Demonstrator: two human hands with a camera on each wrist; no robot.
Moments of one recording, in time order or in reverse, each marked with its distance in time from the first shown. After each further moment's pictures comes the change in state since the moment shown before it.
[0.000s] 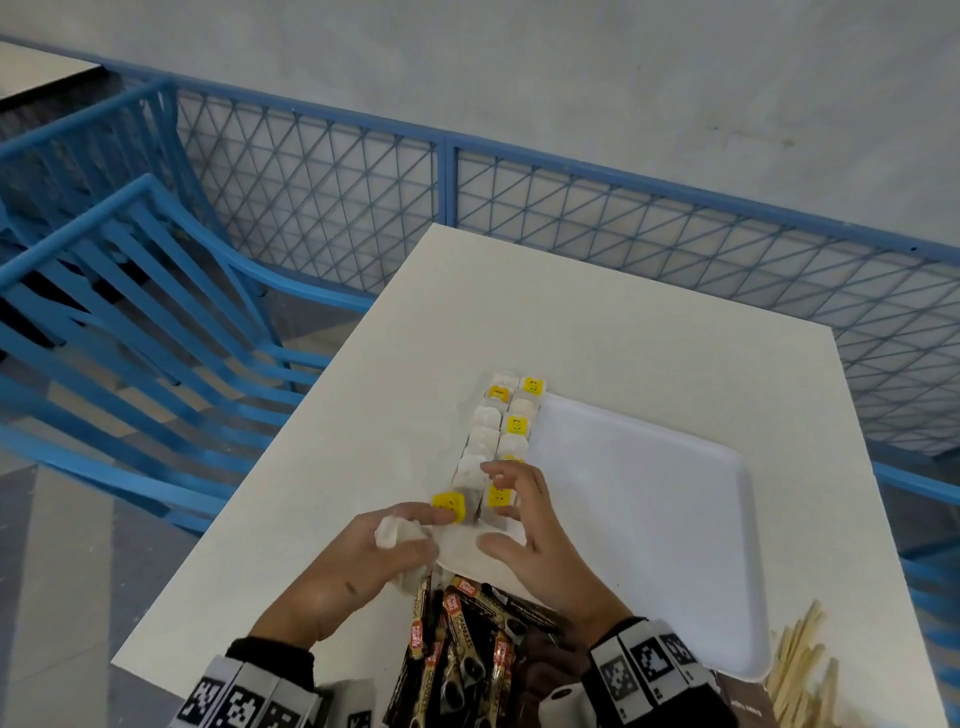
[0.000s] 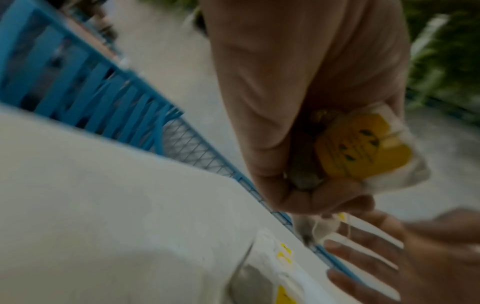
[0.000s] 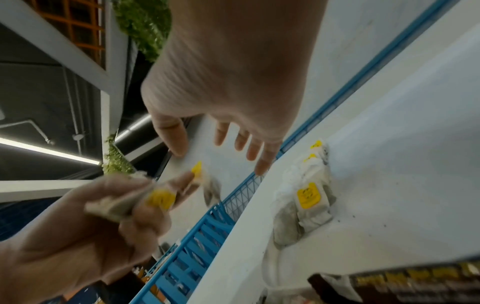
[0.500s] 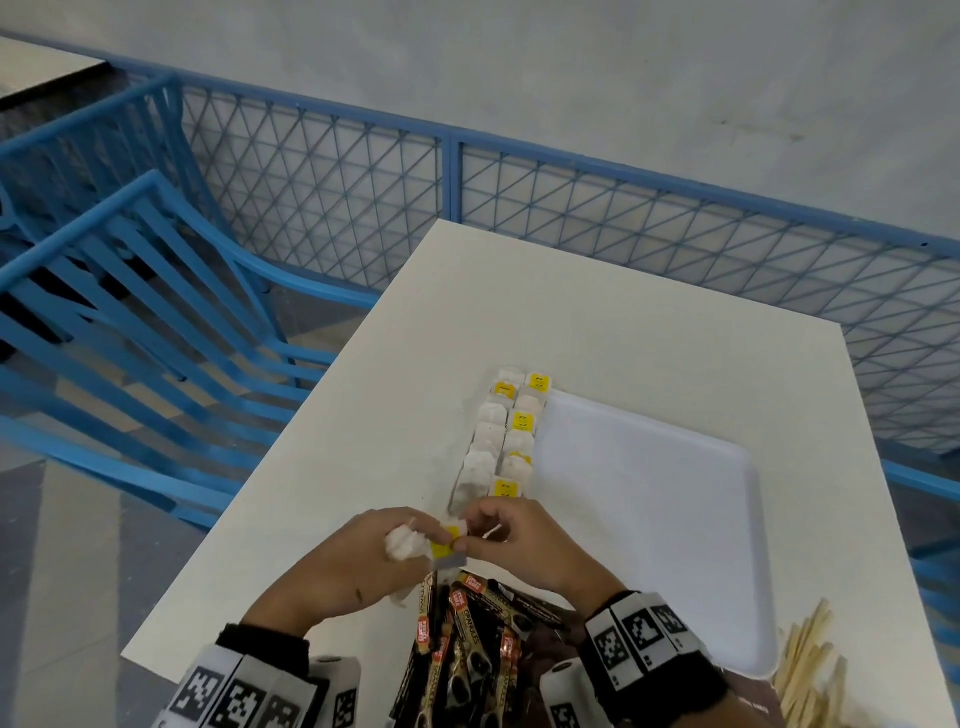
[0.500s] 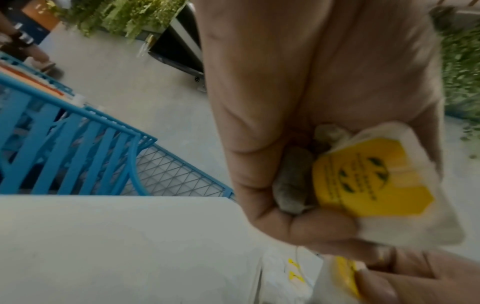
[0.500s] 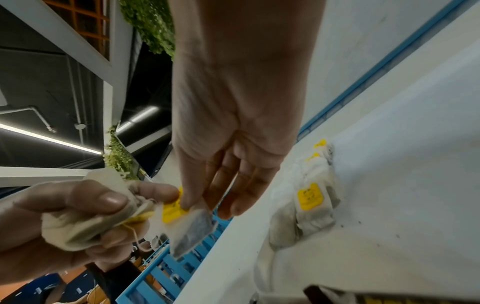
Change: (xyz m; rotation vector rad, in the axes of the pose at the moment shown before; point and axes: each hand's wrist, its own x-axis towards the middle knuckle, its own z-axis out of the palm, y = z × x) left_hand 0.002 0.000 -0.017 0.490 -0.052 0.027; right_hand 0.018 0.002 0.005 -0.097 -0.244 0.140
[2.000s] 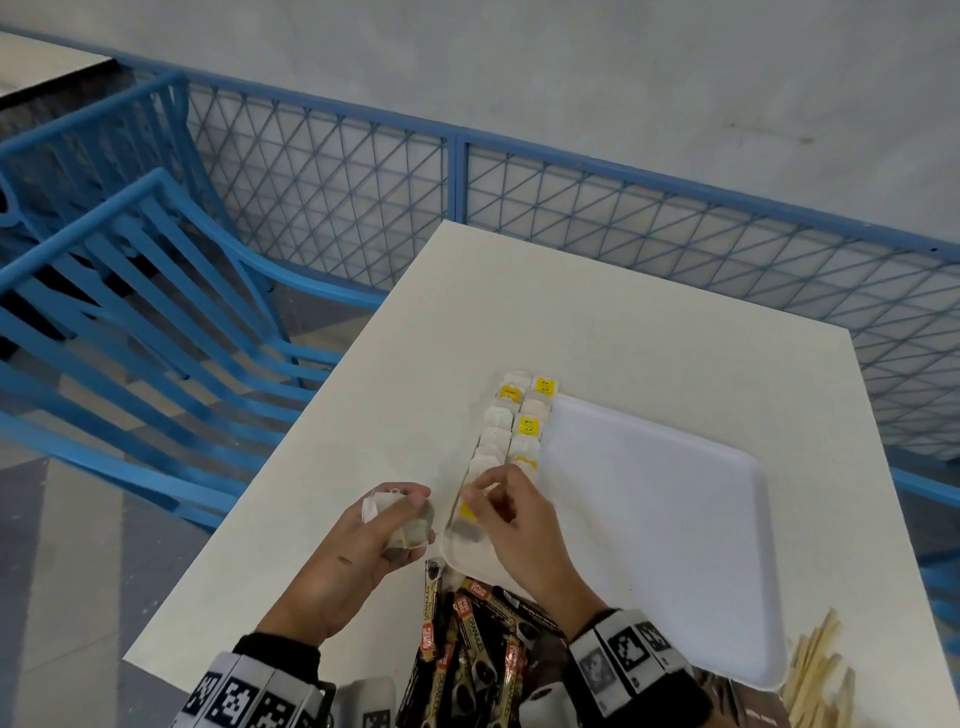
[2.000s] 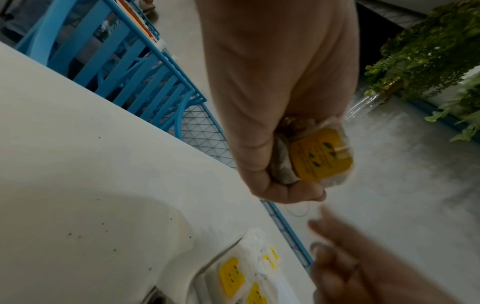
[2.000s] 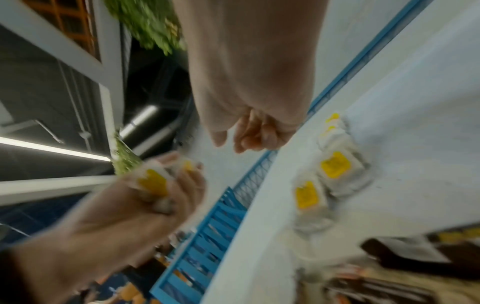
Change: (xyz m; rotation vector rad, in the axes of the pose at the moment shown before) left_hand 0.013 -0.005 0.012 -0.858 0.261 -0.068; right_hand 0.009 -0.014 0.018 0.164 0.461 0.027
